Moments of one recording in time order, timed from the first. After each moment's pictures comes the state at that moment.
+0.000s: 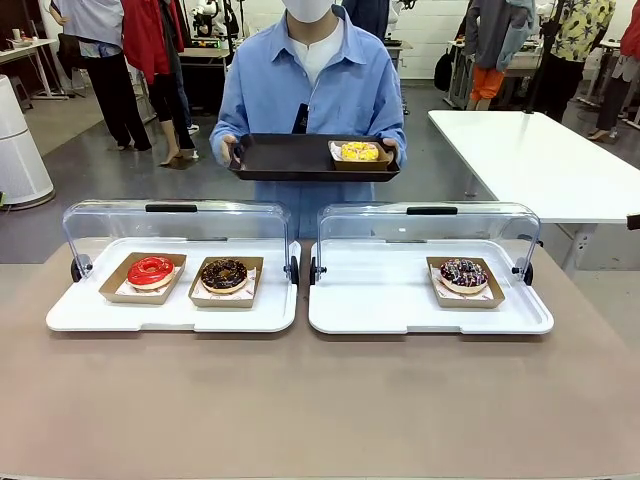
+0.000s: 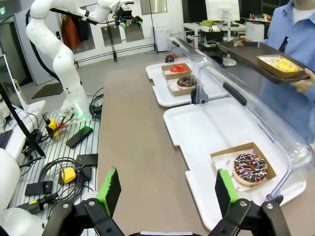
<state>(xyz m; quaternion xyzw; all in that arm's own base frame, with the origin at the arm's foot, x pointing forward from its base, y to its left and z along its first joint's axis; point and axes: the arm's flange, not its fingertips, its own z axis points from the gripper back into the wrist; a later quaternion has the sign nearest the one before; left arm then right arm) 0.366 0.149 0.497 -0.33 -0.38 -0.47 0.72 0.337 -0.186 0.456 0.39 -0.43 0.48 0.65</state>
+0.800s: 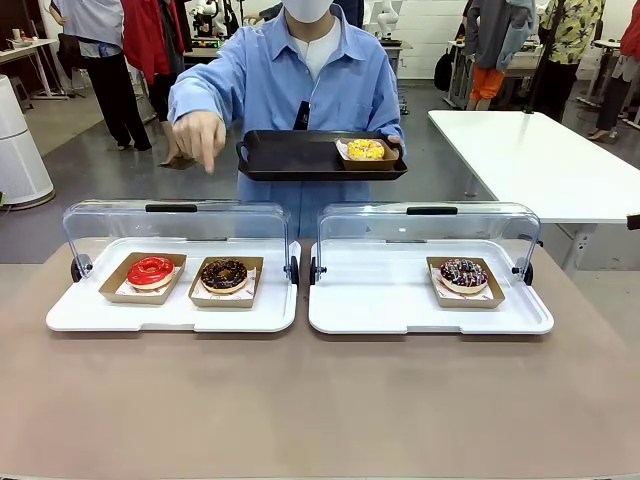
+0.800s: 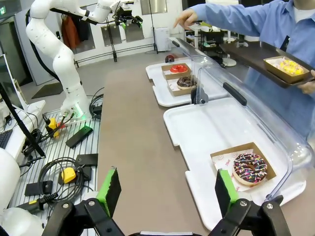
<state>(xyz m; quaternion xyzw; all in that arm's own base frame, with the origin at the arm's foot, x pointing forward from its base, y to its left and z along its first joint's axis) 0.366 0.149 0.497 -0.33 -0.38 -0.47 0.72 0.337 -0.186 0.456 0.39 -0.43 0.48 0.65</state>
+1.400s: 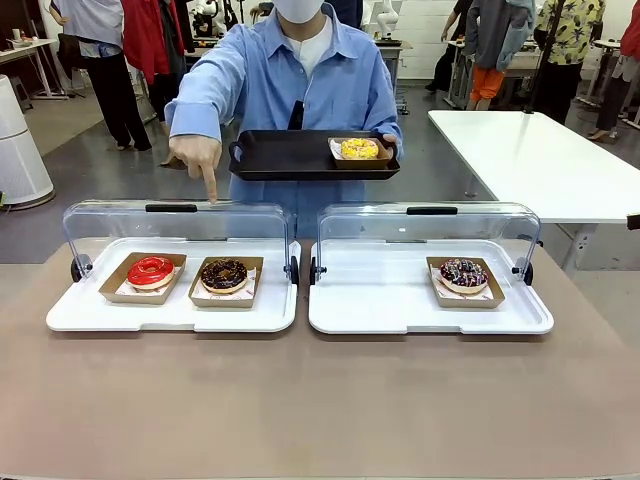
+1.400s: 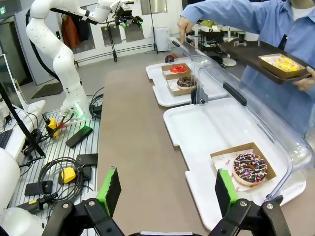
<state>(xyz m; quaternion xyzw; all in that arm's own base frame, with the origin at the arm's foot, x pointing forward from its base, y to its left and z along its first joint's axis) 0.366 0.149 0.497 -0.33 -0.38 -0.47 0.72 0.337 -0.186 0.456 0.39 -0.44 0.48 0.65</state>
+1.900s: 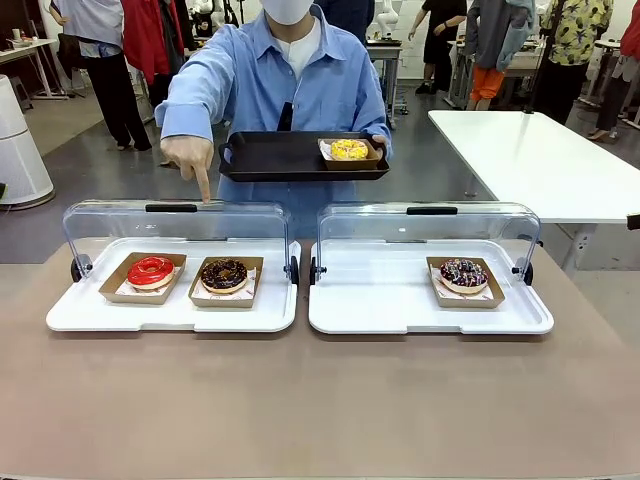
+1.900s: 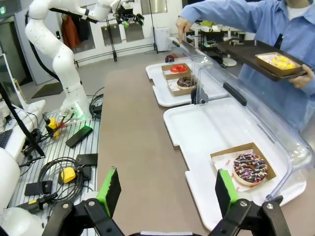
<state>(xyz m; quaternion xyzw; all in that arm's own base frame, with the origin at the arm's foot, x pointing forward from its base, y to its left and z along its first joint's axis) 0.373 0.135 0.516 -0.28 -0.39 -0.49 0.73 0.337 -0.186 0.456 0.39 -0.44 0.48 0.65</state>
